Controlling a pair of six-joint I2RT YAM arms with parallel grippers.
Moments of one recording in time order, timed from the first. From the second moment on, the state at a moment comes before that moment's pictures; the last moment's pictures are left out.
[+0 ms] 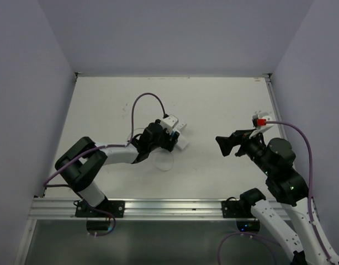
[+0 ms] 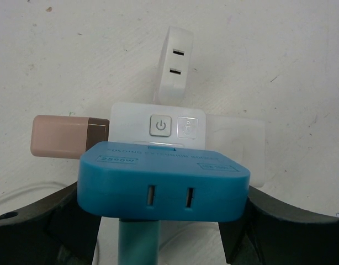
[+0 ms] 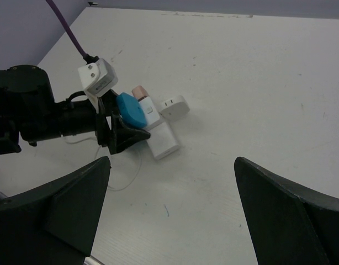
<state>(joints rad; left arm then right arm) -0.76 1.64 0.72 0.43 -0.07 -0.07 0.40 0.47 0.83 -0.54 -0.08 0.25</state>
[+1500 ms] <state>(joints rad) -0.76 1.53 0.76 0.16 -0.15 -0.38 0.40 1.37 0.48 0.31 -0.36 1.01</state>
